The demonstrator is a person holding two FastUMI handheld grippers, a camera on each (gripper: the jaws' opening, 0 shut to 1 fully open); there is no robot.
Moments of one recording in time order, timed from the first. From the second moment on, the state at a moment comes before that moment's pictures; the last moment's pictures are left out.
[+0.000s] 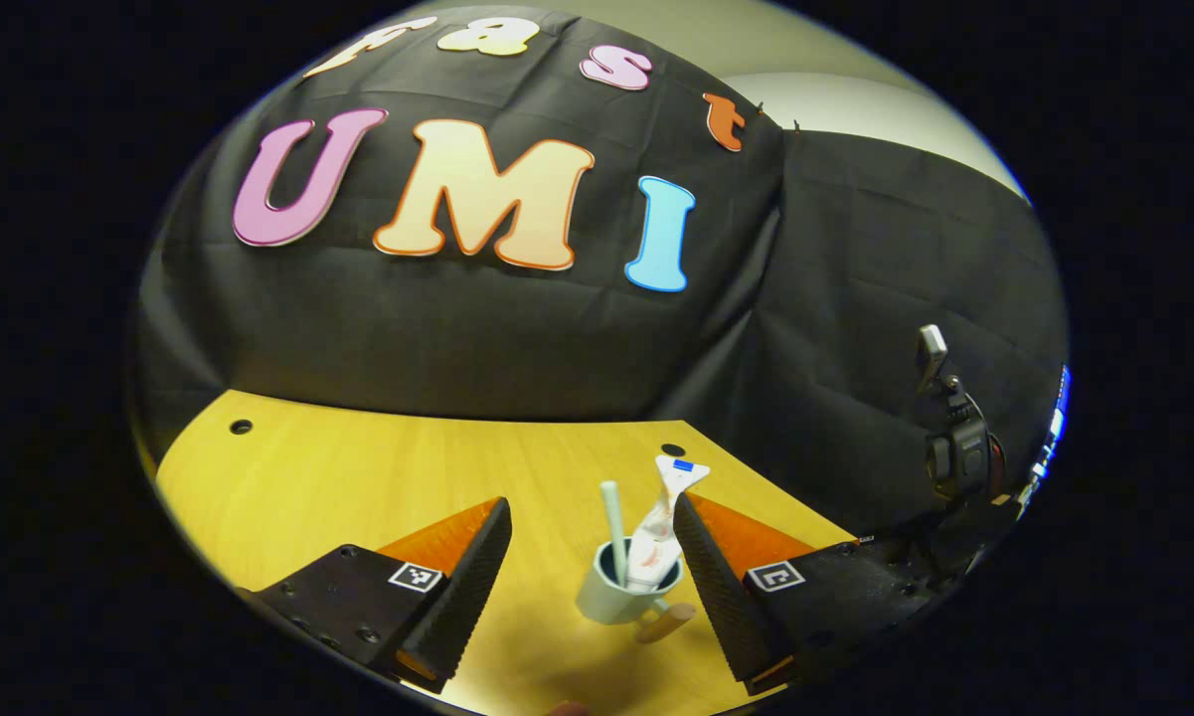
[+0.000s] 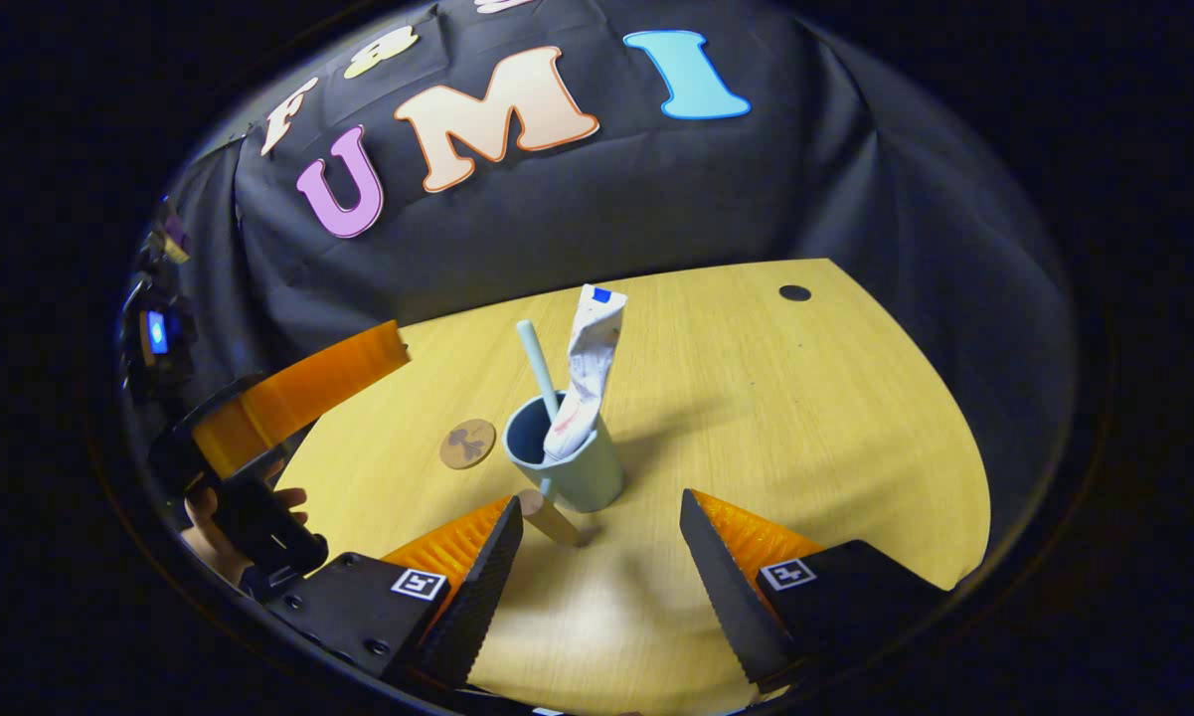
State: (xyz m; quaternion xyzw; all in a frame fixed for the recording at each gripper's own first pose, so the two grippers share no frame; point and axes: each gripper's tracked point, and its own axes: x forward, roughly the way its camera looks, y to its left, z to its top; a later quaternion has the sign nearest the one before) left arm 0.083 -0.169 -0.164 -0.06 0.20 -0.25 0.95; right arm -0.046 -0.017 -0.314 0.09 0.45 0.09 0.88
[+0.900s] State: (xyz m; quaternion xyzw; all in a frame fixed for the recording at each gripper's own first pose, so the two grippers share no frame) left arm 0.021 0.010 -0.172 -0.02 0.22 -0.10 0.97; right arm -0.033 0.029 -0.379 -0.04 0.64 0.09 0.76
